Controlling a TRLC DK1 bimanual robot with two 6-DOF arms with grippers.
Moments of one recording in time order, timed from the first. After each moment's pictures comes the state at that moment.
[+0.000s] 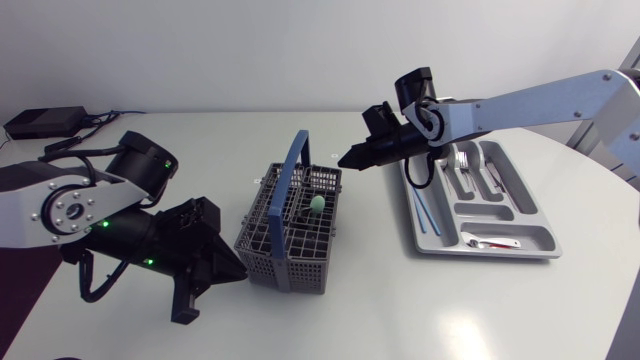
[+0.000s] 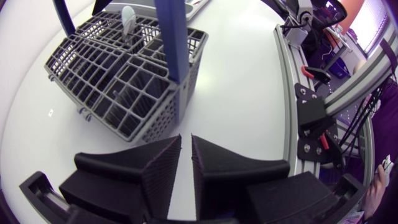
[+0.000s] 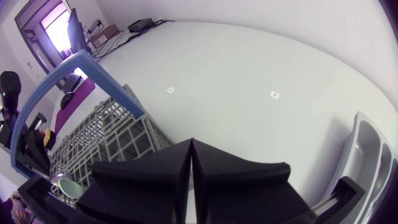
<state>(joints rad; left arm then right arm) -0.36 1.35 0.76 -0.63 0.57 0.81 0.29 2.07 1.42 -0.19 -0.57 -0.13</state>
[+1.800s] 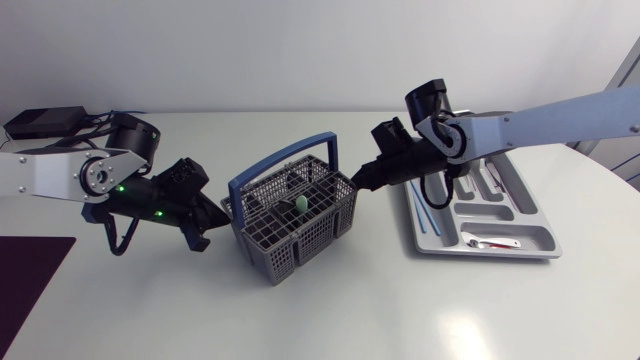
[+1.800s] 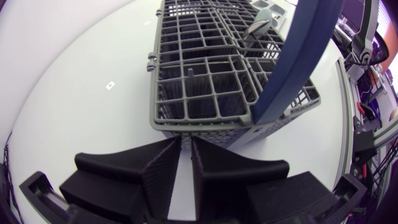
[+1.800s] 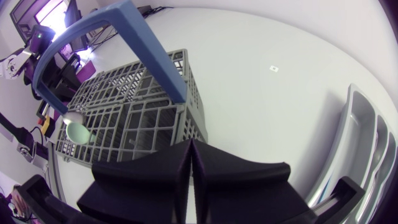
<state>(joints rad) -0.13 1.61 0.87 -0.35 0.50 0.73 0.31 1.90 1.20 -0.20 -0.52 -0.16</state>
